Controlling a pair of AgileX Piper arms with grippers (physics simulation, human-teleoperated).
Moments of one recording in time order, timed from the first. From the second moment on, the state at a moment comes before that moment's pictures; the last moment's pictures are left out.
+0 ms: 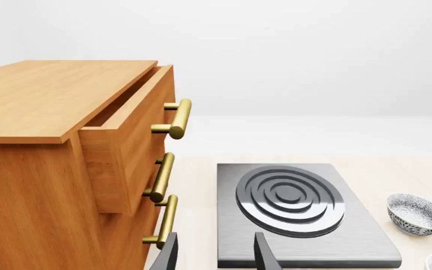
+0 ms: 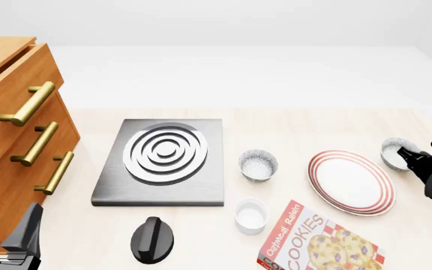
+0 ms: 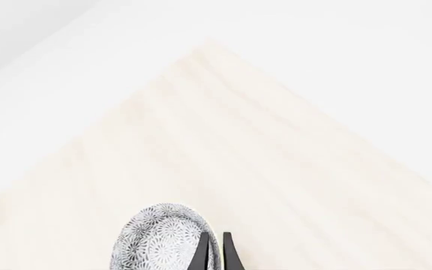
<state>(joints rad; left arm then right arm) 0.00 0.01 0.00 0.00 0.00 -0.50 2.09 -0.96 -0.57 0.31</state>
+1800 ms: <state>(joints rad) 0.00 0.01 0.00 0.00 0.00 -0.48 1.69 -0.81 -0.42 0.34</state>
